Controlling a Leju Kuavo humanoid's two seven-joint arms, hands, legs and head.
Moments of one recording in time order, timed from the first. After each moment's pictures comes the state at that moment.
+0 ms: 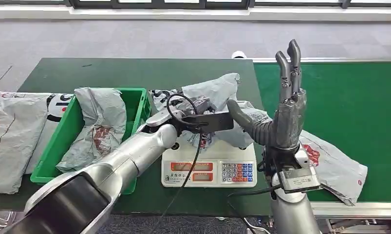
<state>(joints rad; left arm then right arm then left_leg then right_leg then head) -1.03 -0.30 -0.73 -0.34 -0.53 -0.04 -0.20 -0.28 0.13 0.28 -1.69 0.42 -0.28 -0.58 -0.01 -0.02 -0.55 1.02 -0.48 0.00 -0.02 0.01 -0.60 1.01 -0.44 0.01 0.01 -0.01</state>
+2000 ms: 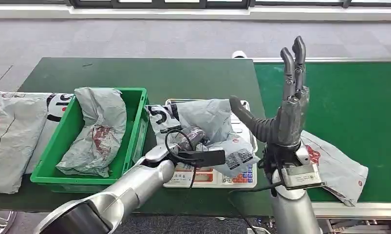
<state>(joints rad) -0.78 -0.29 -0.72 -0.32 -0.76 0.09 -0.20 -0.30 0.13 0.28 -1.67 0.41 -0.30 -0.60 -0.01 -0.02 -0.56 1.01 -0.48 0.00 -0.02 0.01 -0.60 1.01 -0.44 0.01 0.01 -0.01</state>
